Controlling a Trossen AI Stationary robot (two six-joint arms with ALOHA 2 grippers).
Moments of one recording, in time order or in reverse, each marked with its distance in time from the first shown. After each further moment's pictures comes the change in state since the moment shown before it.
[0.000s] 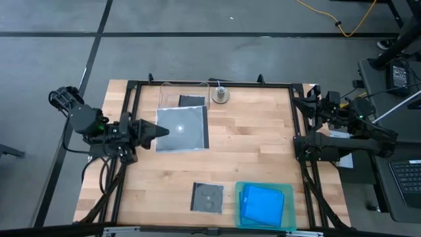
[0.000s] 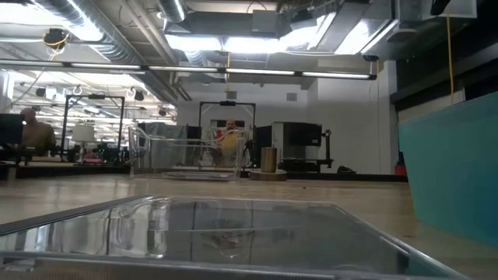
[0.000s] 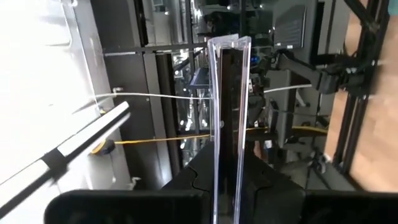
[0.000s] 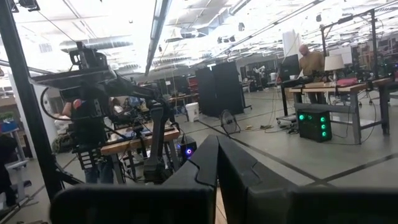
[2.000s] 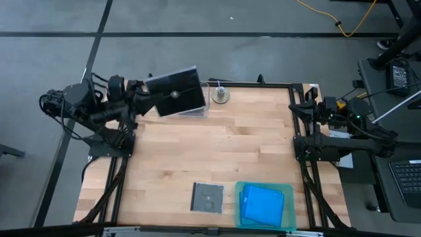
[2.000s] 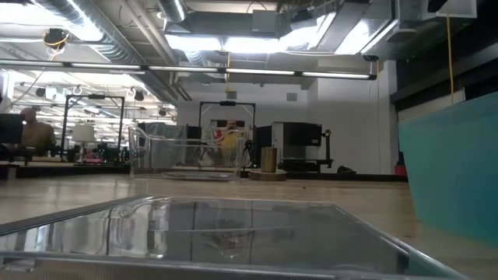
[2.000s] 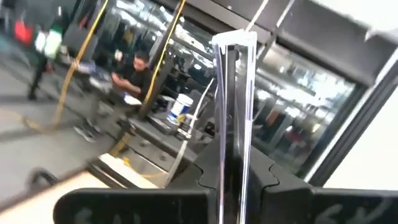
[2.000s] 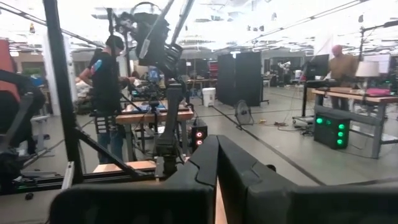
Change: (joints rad) left arm 0.280 -0.102 0.000 0.021 0.056 -2.092; right arm 0.000 0.001 0.000 -0.059 -0.125 -0.130
